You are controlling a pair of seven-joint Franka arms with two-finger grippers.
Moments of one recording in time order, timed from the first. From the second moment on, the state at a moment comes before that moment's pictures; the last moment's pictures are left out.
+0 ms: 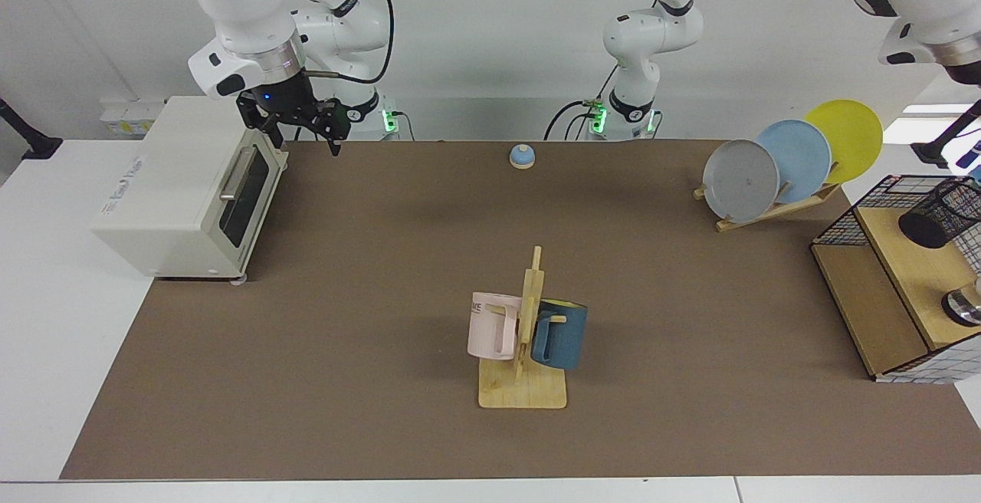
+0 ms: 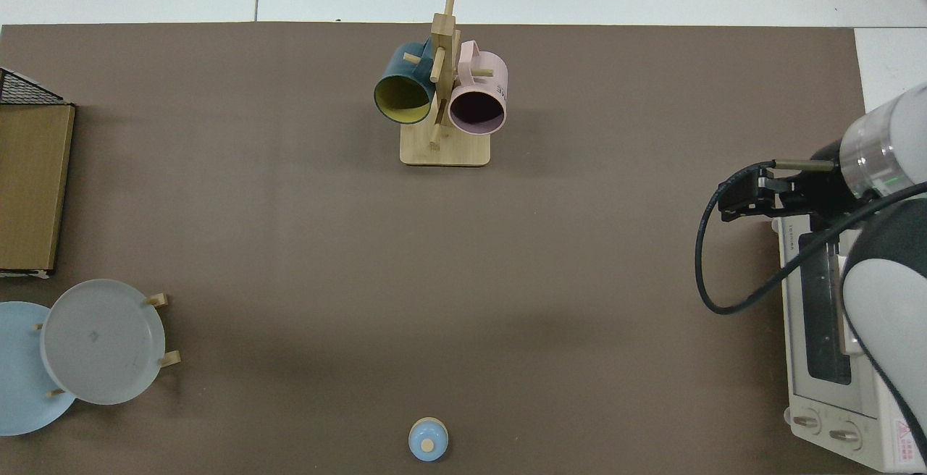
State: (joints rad) left arm 0.21 -0.01 -0.03 -1.61 0.91 1.88 1.63; right arm 0.09 0.03 0.05 -1.51 -0.02 1.46 0.30
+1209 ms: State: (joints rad) left arm 0.35 0.14 -0.03 -1.56 0.91 2.00 1.82; right arm 0.08 0.02 0.05 -1.51 -0.02 1.47 0.30
